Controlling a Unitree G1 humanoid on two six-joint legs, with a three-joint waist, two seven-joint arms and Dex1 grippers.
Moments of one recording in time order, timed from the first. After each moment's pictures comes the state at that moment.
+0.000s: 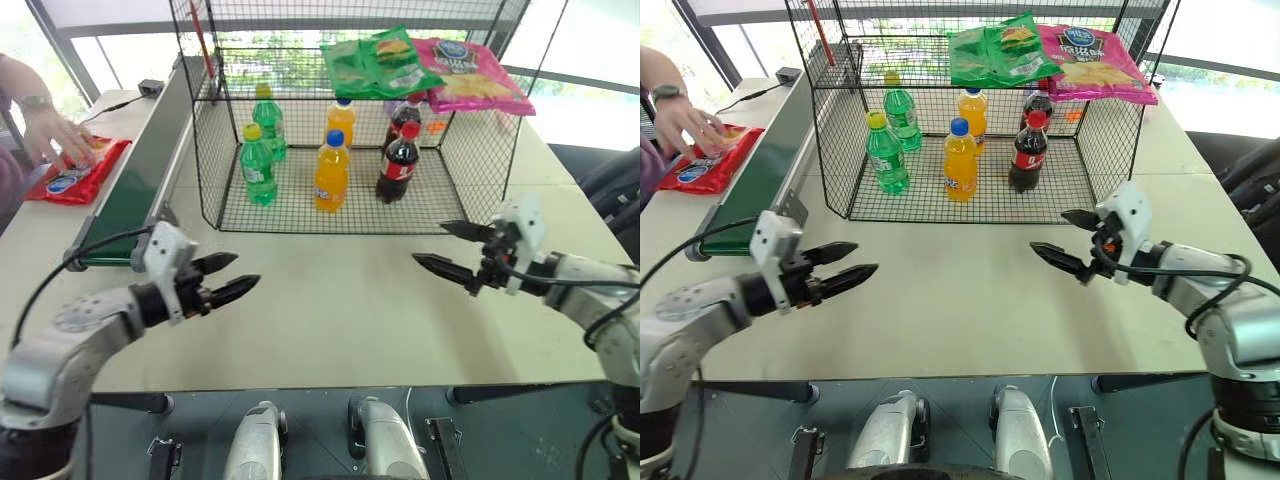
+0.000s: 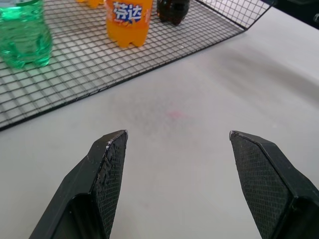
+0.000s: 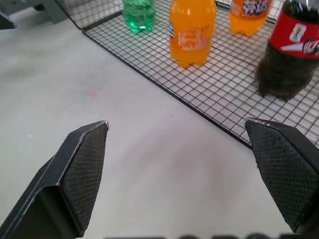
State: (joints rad) left arm -0.02 0.75 0.33 -0.54 -0.79 0.84 -0.71; right arm -0.23 -0.84 -0.26 -0.37 0.66 0.73 0.82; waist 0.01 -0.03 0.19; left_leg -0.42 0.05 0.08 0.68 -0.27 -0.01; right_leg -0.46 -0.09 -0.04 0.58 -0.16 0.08
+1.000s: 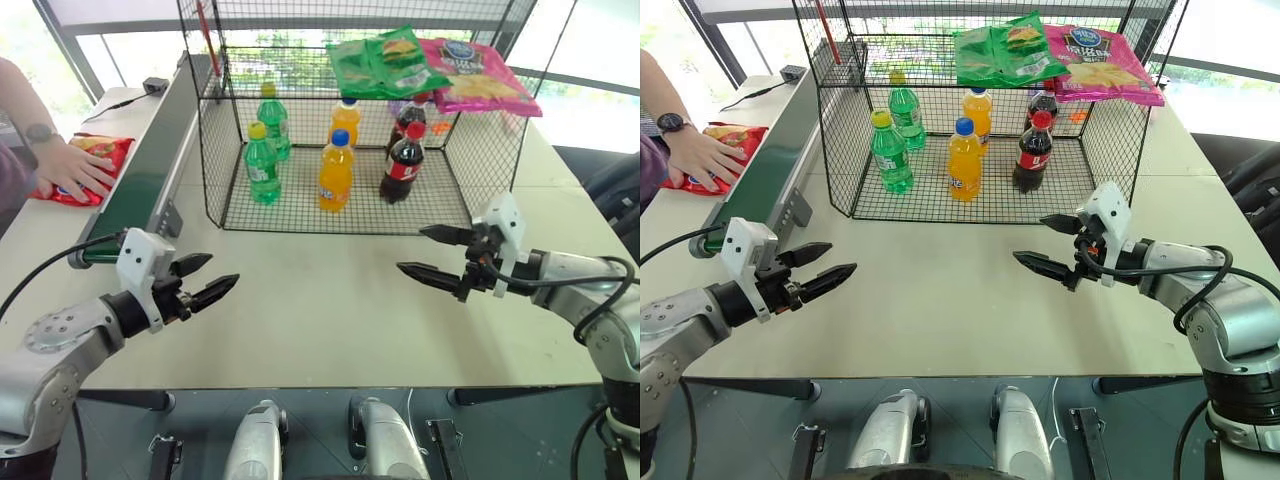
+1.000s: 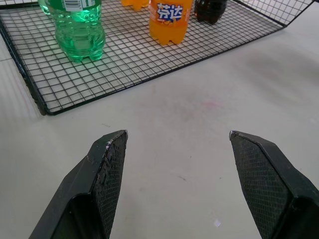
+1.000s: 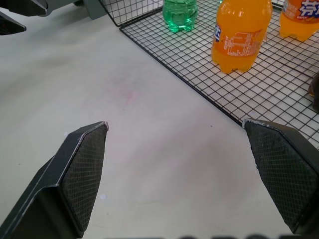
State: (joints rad) left arm 0.03 0.73 0.34 -0.55 -0.72 0.76 -0.61; right arm -0.27 -0.80 -0.16 -0.37 0.65 0.75 0.82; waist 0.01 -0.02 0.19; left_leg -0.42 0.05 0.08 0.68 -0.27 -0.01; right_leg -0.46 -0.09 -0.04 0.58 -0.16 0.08
